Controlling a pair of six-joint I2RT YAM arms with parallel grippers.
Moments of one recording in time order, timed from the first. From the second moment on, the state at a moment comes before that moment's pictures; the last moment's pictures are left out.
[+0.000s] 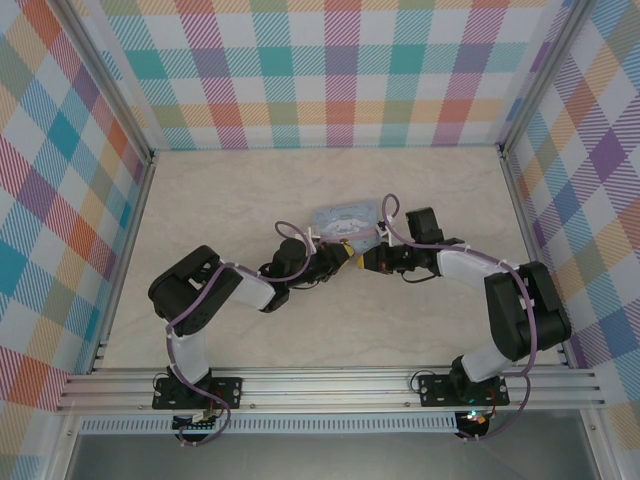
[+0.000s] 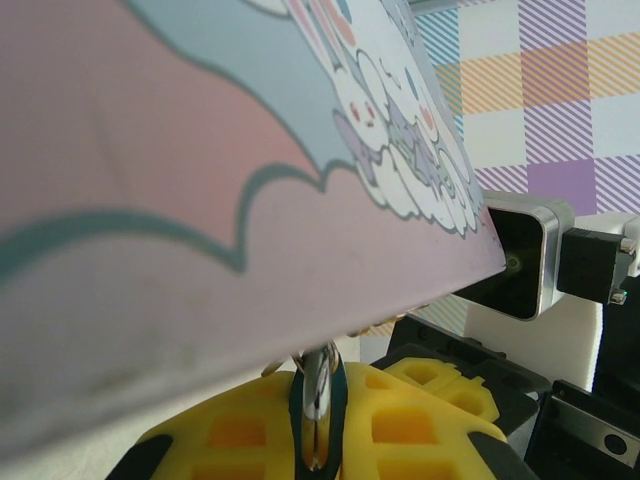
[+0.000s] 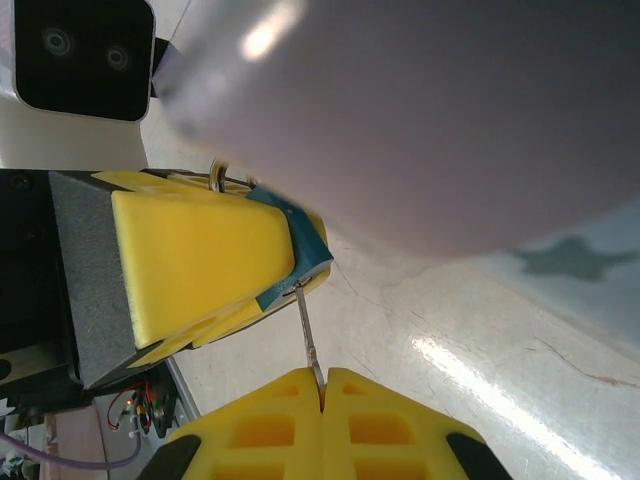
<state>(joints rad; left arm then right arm) -0.74 1.87 0.69 0.96 0.30 -1.32 0.33 1.55 0.77 -0.16 -0.84 0.38</state>
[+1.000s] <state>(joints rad) -0.74 1.88 0.67 1.01 0.30 -1.38 0.35 1.48 0.81 -0.33 -0.77 0.24</state>
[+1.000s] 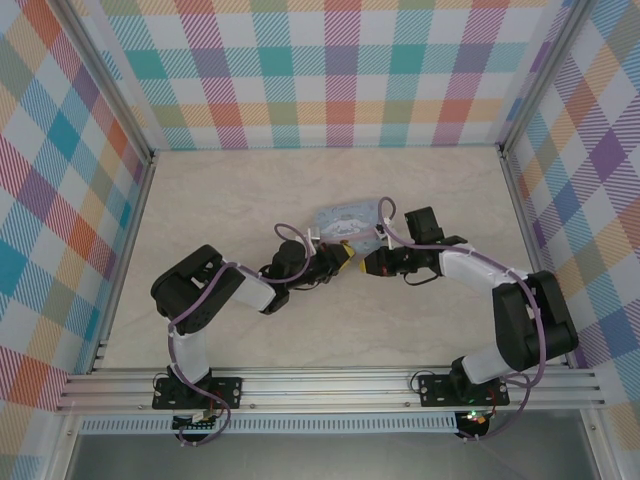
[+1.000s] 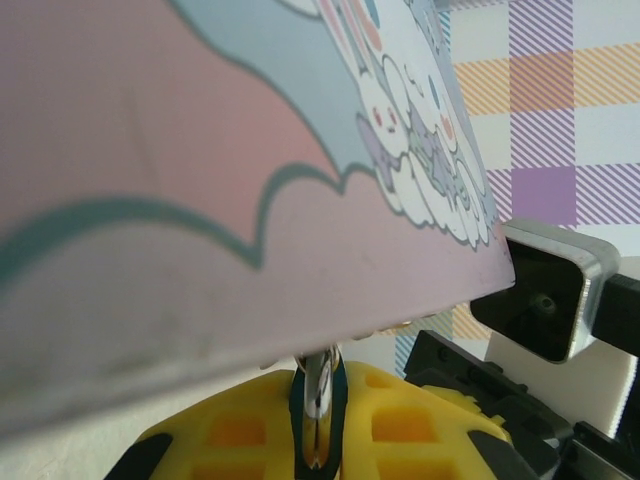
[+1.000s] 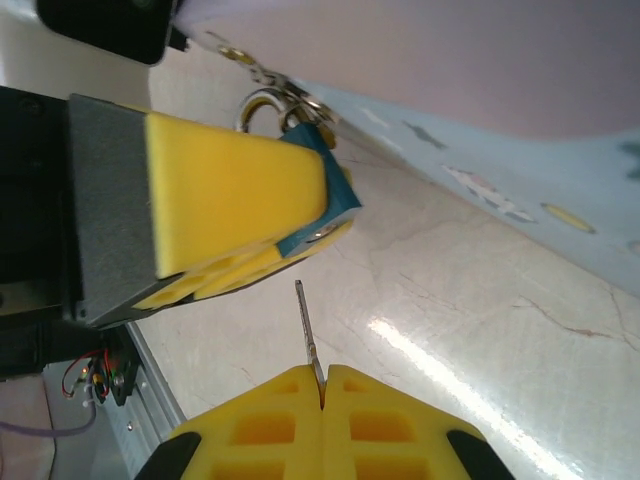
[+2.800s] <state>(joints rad) -0.68 1.79 0.59 0.96 0.35 -1.39 0.34 1.43 0.72 -0.17 -0.87 0.35</state>
